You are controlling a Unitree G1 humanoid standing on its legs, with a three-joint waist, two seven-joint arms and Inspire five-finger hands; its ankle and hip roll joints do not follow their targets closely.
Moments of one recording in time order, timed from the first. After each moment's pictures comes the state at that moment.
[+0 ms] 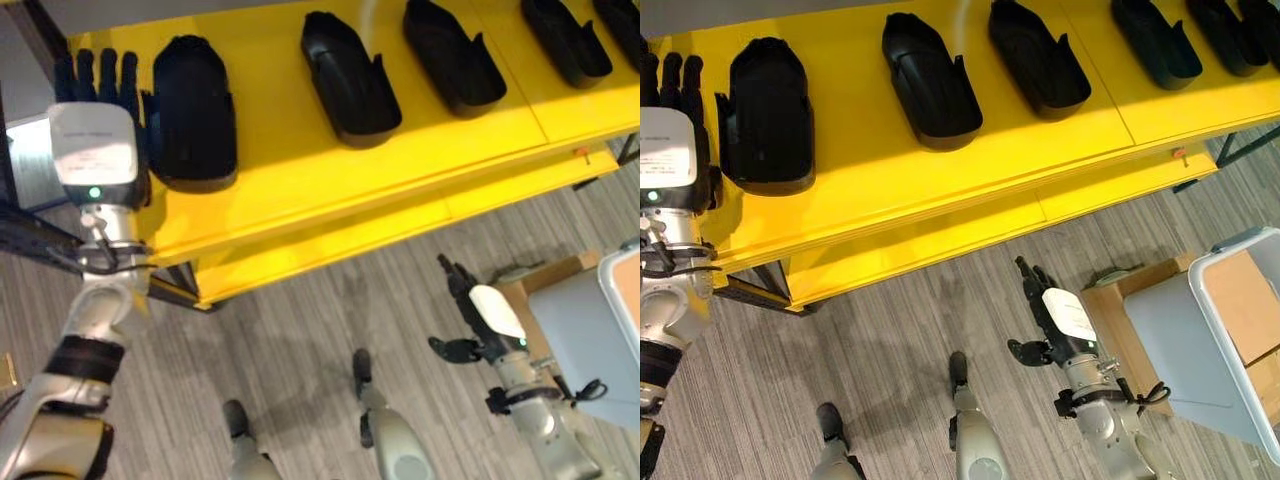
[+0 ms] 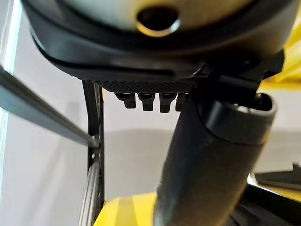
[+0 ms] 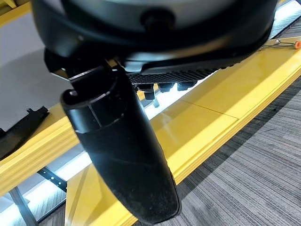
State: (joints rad) left arm -0.56 0.89 -0.18 0.30 0.89 0.23 0.60; right arm 0.15 -0.63 0.18 -0.04 -0.43 -0.19 -0.25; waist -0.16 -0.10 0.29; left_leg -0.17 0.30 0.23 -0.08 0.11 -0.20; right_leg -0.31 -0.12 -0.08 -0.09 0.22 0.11
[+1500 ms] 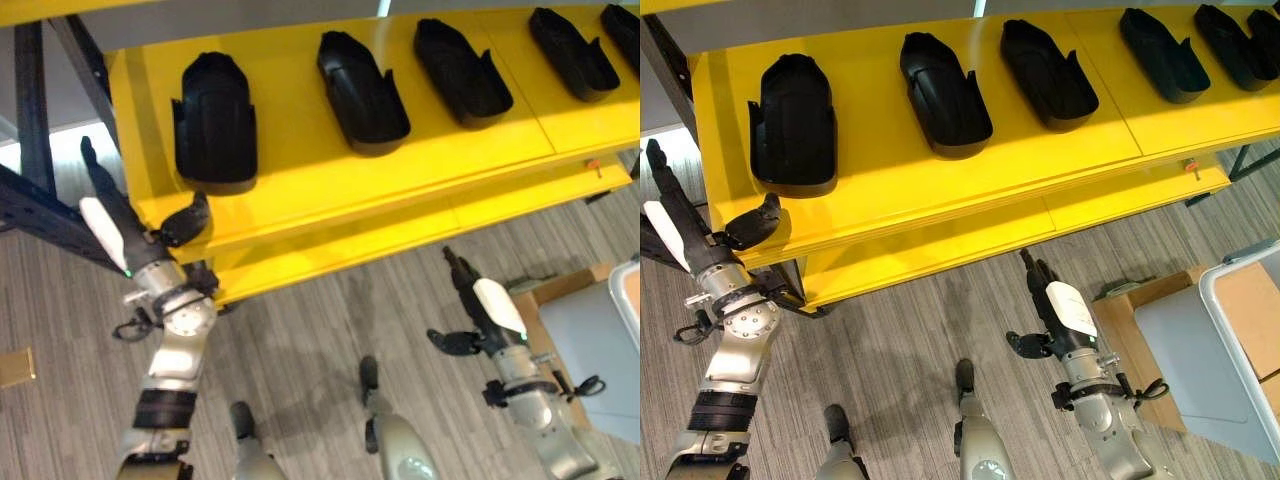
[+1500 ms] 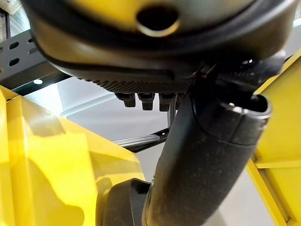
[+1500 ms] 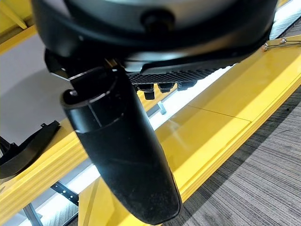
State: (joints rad) left arm -0.34 0.41 0.06 0.12 0.01 -0.05 0.75; right arm 0.12 -0.60 0.17 -0.04 -0.39 -0.17 -0.25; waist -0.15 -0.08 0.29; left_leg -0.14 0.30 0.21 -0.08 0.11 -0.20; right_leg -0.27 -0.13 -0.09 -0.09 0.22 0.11
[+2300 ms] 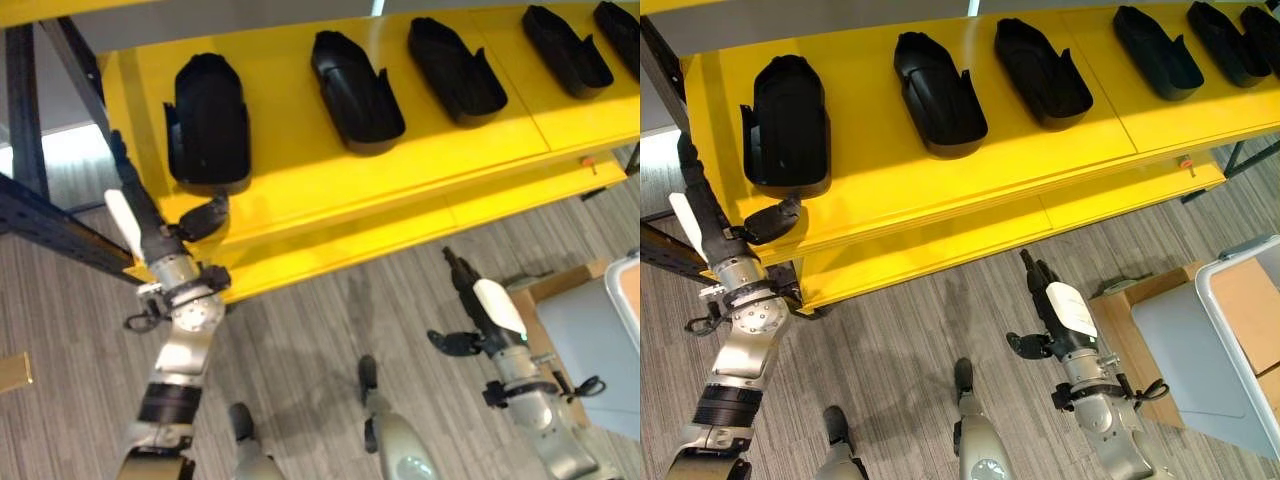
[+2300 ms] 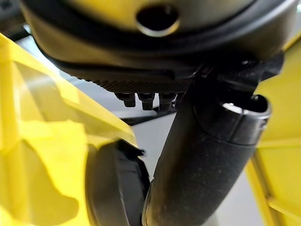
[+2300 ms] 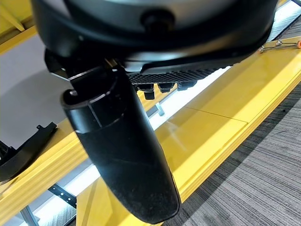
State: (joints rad) left arm -0.39 0.42 -0.01 0.10 -0.02 -0.05 0.69; right arm 0.12 -0.61 0.17 -0.04 -0.39 -0.17 -0.25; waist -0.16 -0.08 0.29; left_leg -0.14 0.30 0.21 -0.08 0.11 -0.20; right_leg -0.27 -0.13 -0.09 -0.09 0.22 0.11
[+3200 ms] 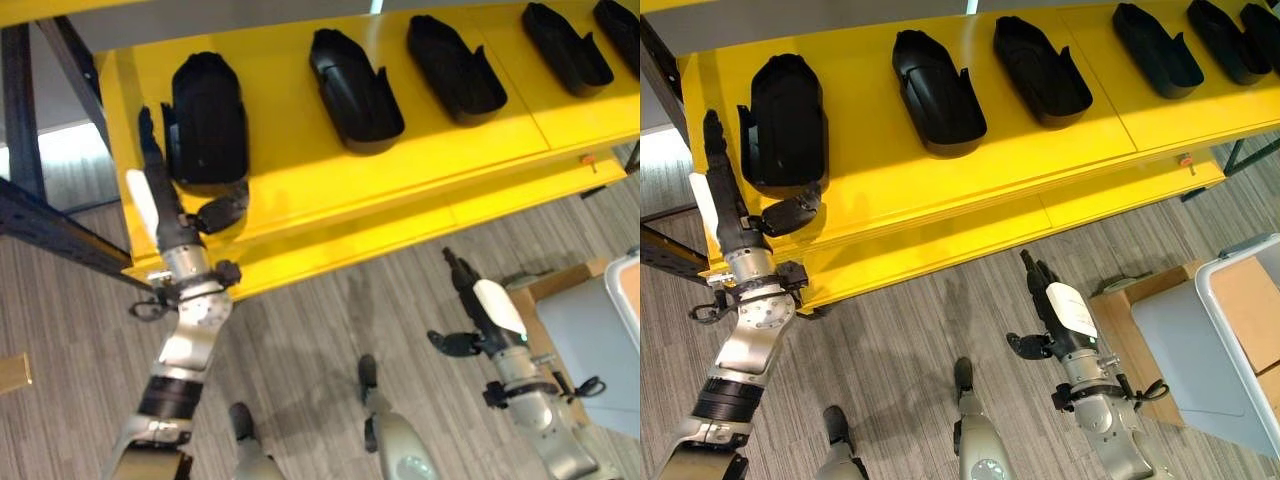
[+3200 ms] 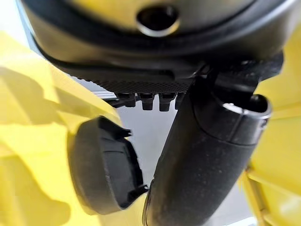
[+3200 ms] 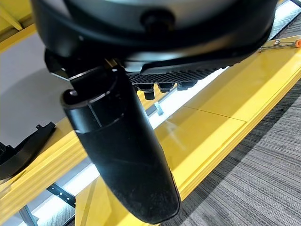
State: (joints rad) left arm -0.40 0.45 -0.06 0.13 0.01 -0.07 0.65; right arm 0.12 -0.61 0.17 -0.04 -0.39 -0.17 -0.25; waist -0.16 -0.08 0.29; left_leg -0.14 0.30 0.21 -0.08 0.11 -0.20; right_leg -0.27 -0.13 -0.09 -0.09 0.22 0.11
